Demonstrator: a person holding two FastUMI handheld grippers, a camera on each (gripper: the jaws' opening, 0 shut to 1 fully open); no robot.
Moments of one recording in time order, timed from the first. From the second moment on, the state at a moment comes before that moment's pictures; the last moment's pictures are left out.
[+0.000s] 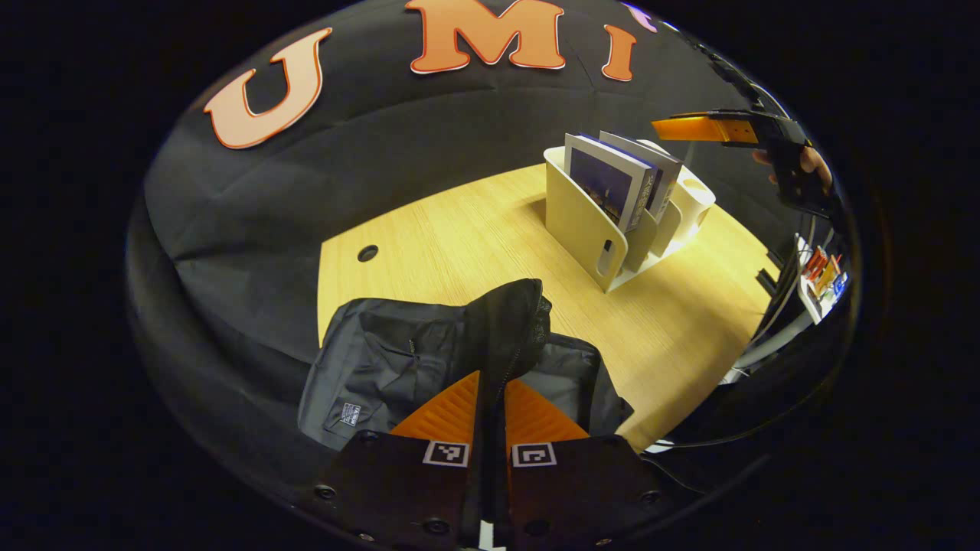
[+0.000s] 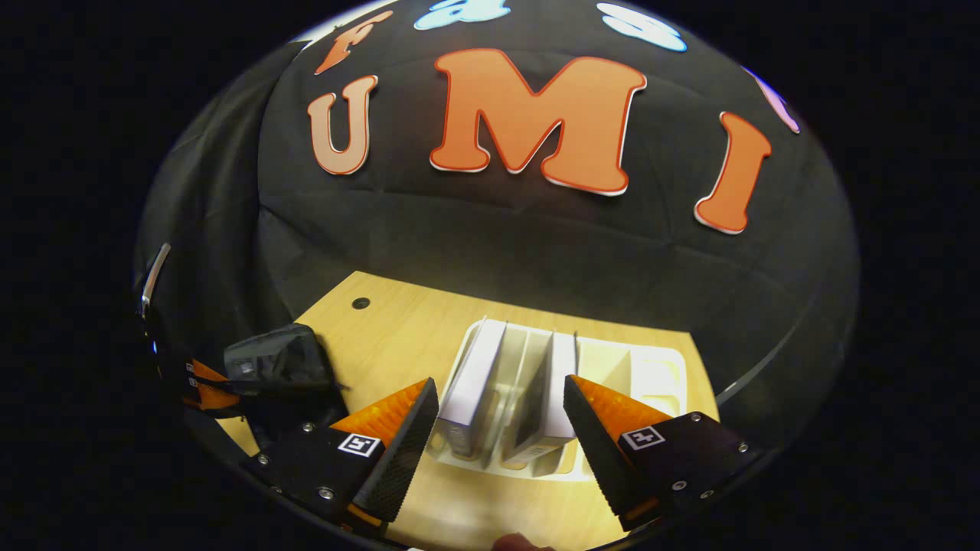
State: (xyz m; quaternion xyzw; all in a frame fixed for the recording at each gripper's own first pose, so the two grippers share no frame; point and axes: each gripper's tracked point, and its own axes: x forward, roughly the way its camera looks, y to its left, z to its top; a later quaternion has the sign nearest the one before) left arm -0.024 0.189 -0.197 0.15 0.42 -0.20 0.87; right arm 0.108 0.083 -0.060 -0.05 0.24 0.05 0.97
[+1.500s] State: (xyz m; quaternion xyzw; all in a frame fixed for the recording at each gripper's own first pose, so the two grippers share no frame) left arm 0.008 0.208 -0.176 0.13 0.52 -0.30 0.79; right arm 0.172 0.087 -0.137 0.06 0.59 -0.06 0.81
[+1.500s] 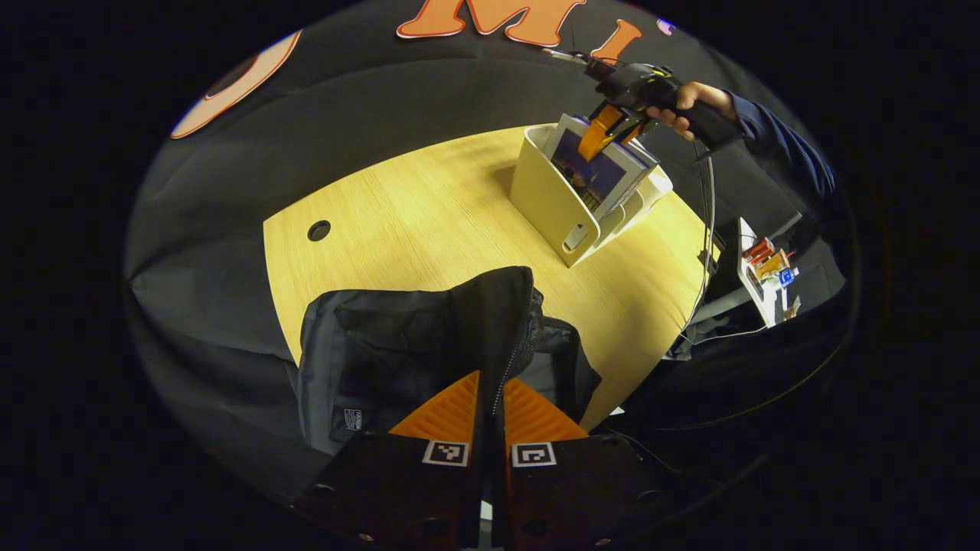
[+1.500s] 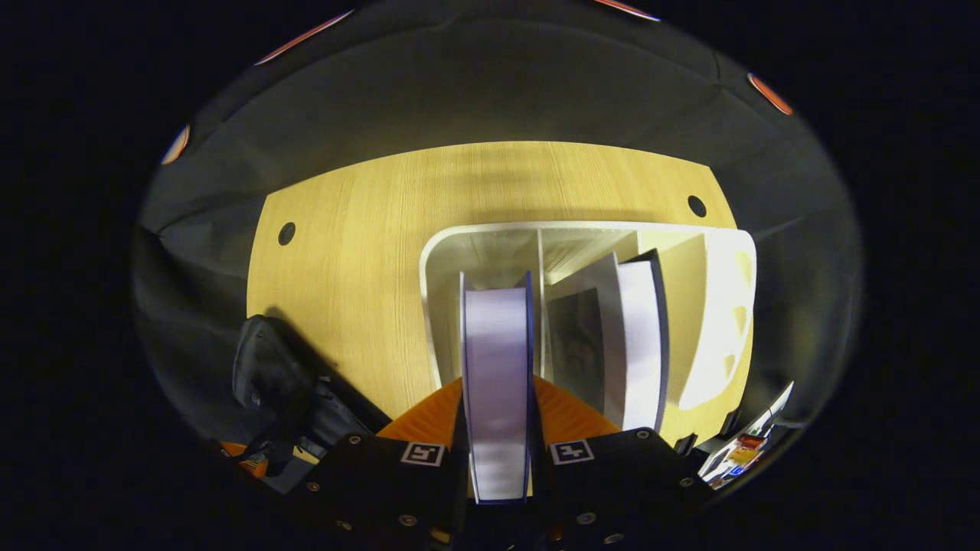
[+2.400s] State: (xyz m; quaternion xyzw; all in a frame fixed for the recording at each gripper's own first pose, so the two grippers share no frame) left arm -0.004 0.198 -0.195 0.13 0.52 -0.33 0.78; right arm -0.032 0.091 -0.084 0.13 0.54 -0.01 0.83
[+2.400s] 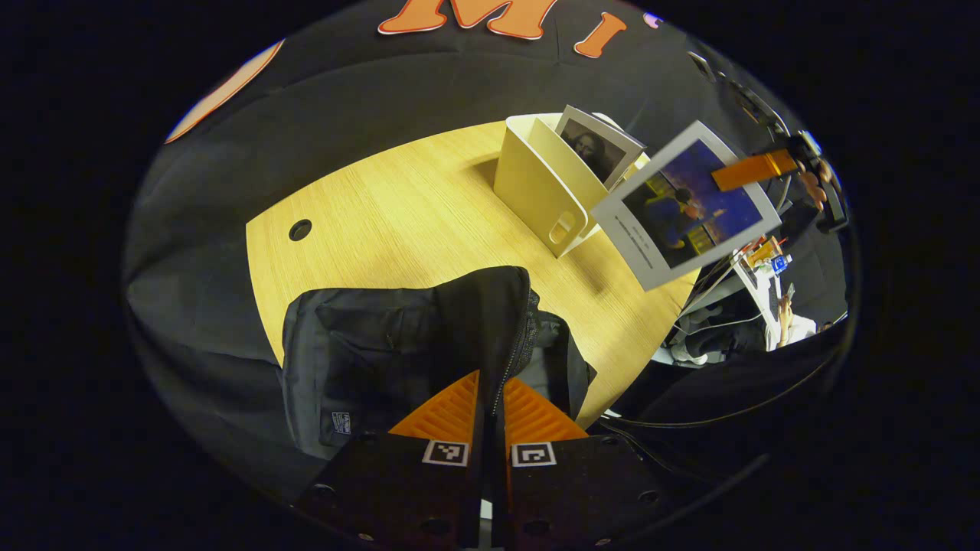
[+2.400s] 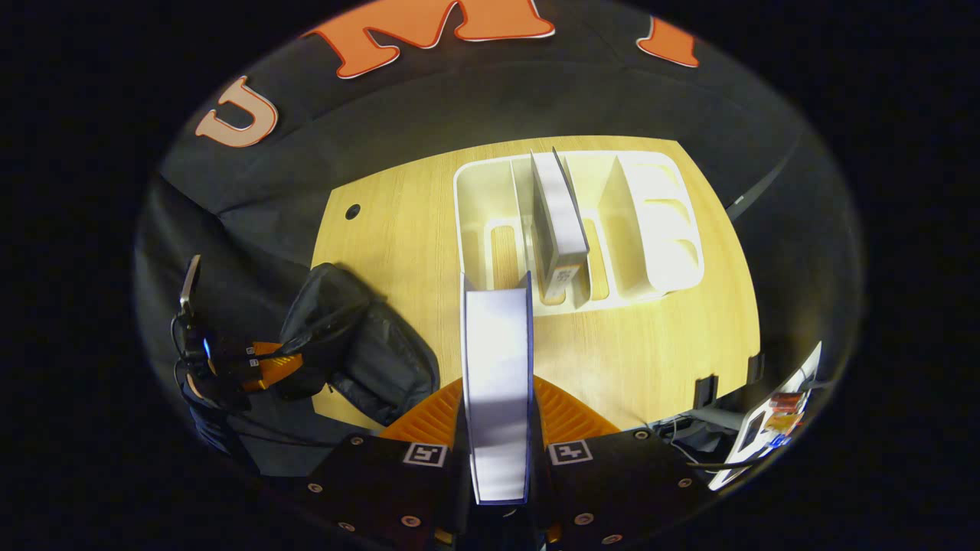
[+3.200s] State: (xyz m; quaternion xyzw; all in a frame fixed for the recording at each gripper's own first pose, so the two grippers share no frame) left arm -0.016 0.191 -0.199 0.09 0.51 -0.31 0.80; right arm -0.085 0.148 -0.148 0.35 0.47 0.07 0.81
